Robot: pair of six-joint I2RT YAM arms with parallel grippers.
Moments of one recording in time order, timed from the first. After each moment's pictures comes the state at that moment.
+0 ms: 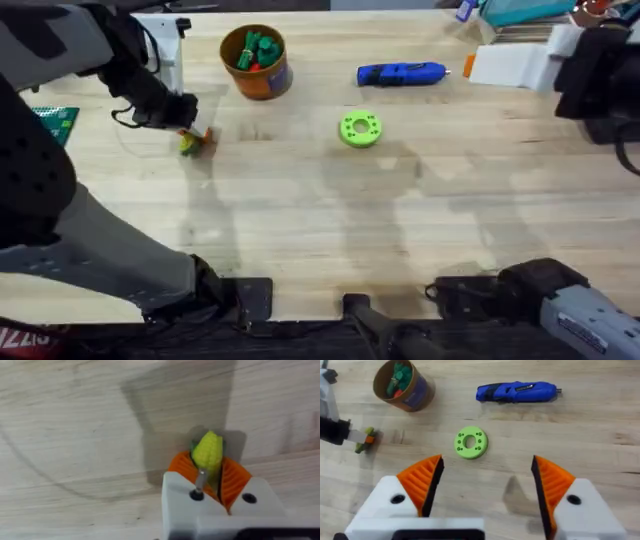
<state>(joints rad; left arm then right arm) 0.29 1.80 1.20 -0.86 0.08 0.41 0.21 0.86 1.15 -0.99 -0.14 0.27</state>
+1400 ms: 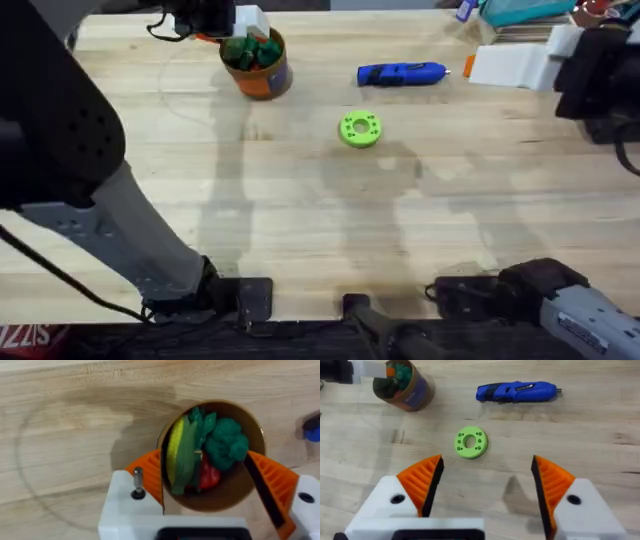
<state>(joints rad) 0.06 1.94 1.66 -0.81 0.28 0.09 0.21 0.86 1.15 -0.99 -0.14 0.27</state>
